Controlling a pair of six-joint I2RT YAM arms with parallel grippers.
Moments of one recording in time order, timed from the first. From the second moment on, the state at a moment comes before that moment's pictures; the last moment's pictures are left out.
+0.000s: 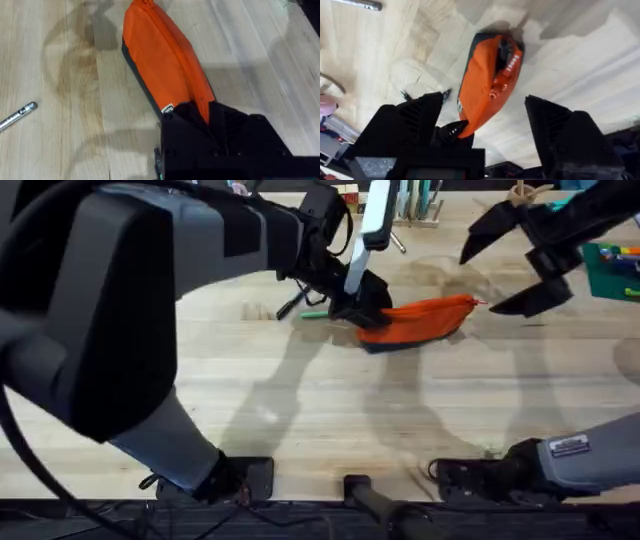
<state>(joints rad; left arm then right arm) -0.46 1.85 1.19 -0.52 0.92 1.13 -0.15 1.74 1.53 -1.33 -0.33 0.92</state>
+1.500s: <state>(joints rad) -0.46 1.85 1.19 -0.52 0.92 1.13 -0.12 1.74 1.40 -1.21 -0.24 1.13</state>
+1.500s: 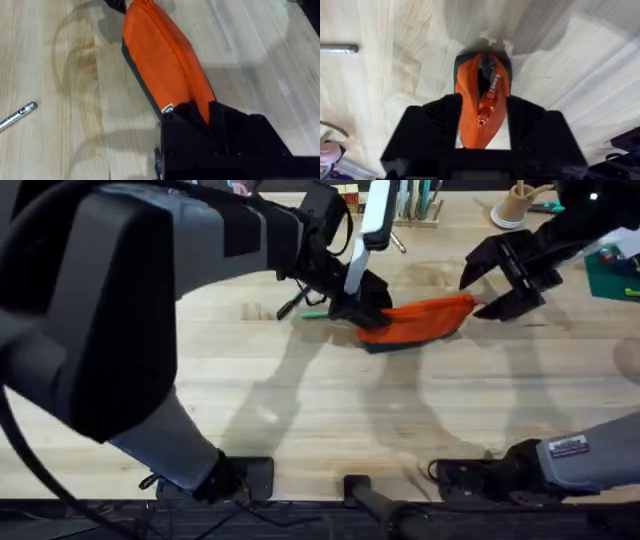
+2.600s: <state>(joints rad) -0.46 1.85 1.19 -0.53 0.92 1.13 -0.12 1.74 1.40 -1.20 -0.26 1.07</state>
